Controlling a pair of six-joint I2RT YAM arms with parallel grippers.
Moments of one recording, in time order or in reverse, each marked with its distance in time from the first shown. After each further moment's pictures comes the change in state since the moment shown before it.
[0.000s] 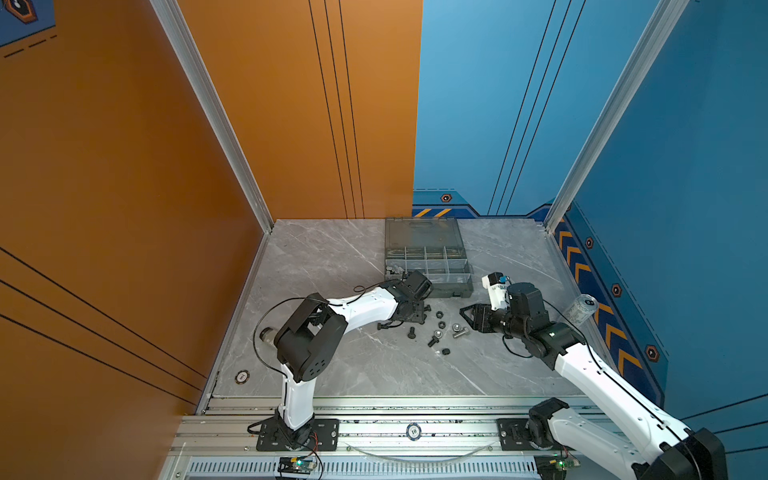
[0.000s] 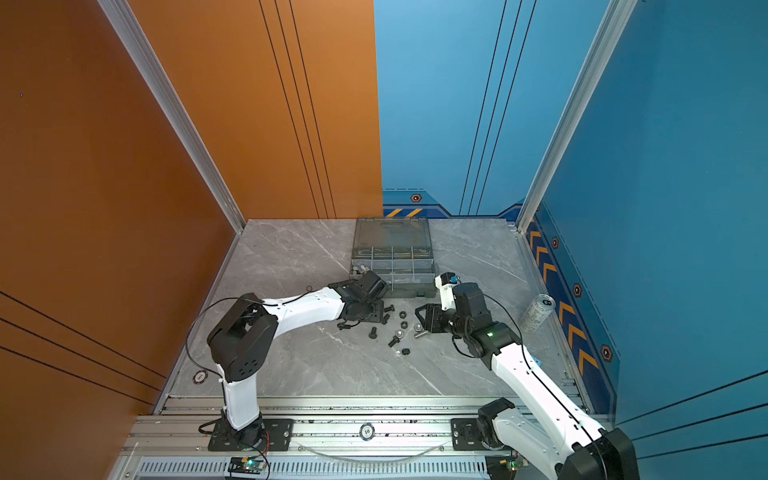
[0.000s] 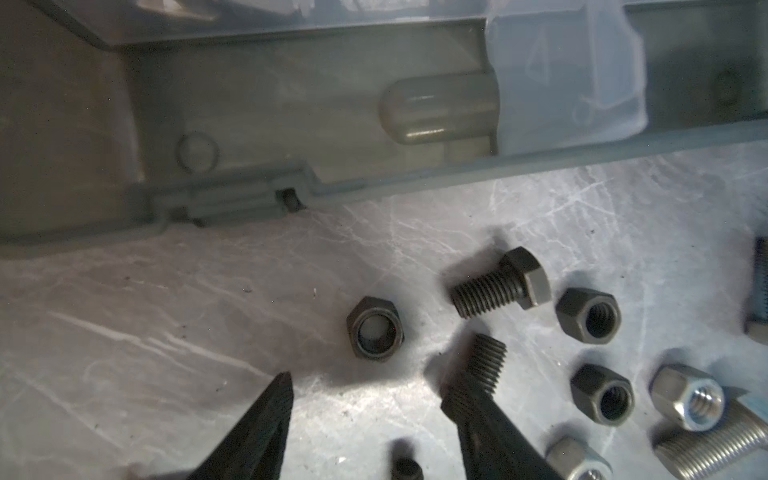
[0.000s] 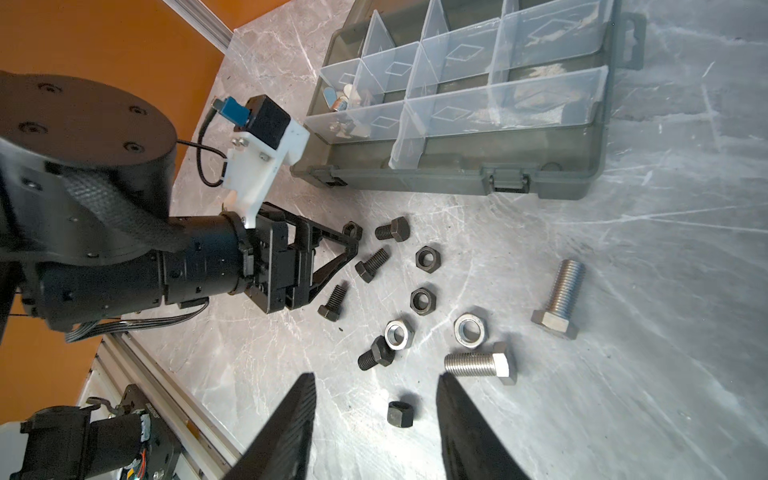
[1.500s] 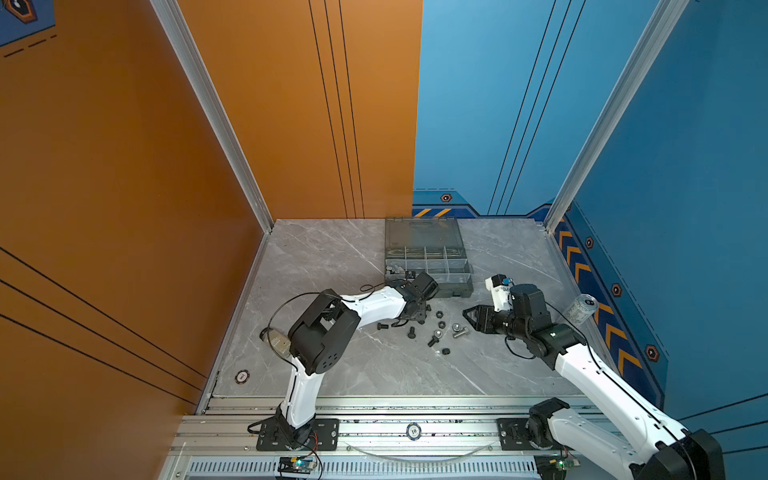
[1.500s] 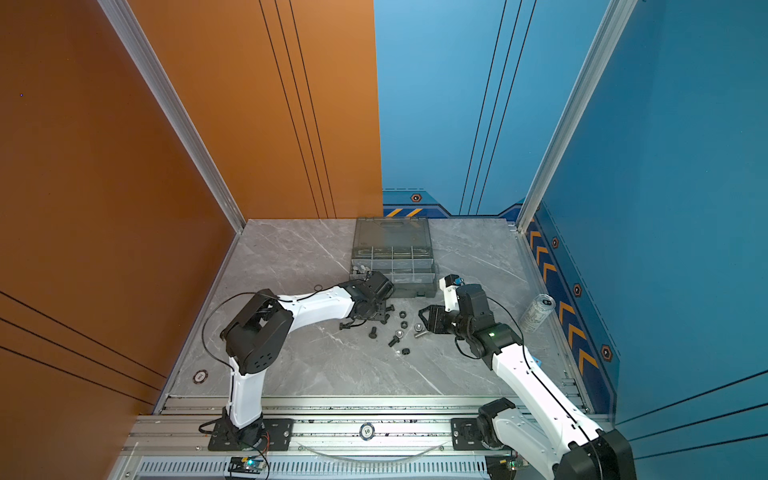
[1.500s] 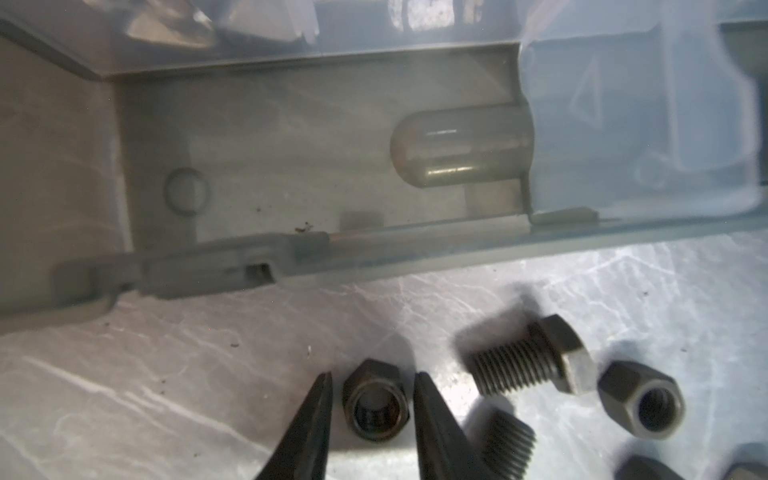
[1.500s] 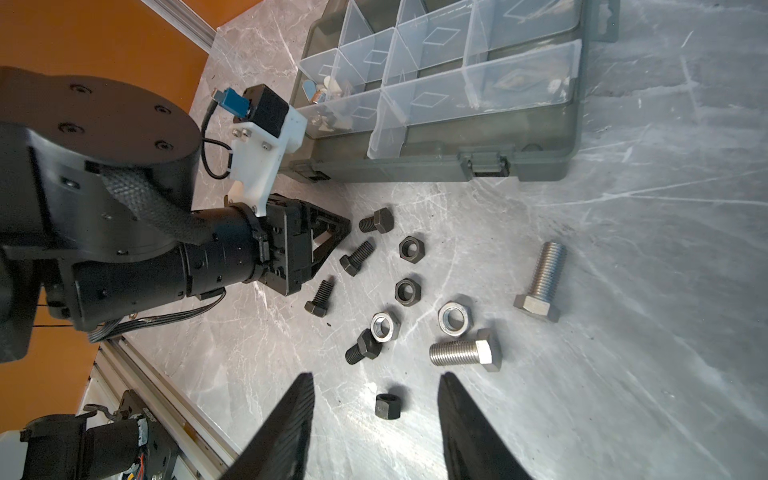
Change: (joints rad) left arm -0.017 0.097 0.071 -0.002 -0.089 -0.026; right arm -0.042 -0.001 -0.028 -0.007 -0.014 0.003
